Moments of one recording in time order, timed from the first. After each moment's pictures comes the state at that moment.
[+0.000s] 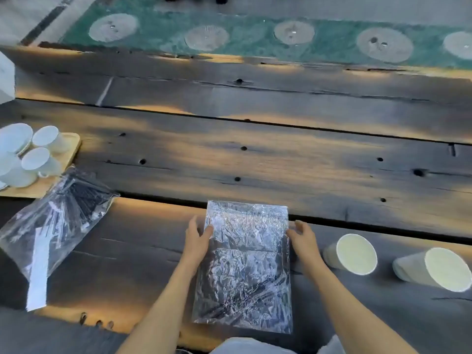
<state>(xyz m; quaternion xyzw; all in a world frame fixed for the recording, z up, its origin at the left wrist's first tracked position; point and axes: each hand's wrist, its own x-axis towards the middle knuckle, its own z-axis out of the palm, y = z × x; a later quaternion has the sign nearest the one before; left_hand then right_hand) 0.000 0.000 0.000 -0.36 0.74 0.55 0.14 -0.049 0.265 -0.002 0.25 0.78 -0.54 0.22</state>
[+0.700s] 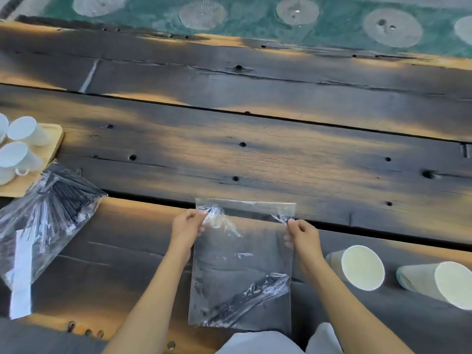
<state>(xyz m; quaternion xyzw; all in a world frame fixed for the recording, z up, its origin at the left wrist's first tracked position) -0.050 -0.019 0.009 -0.41 0.68 0.60 0.08 -0.077 0.255 -0.001 0.28 0.73 -0.59 0.19</state>
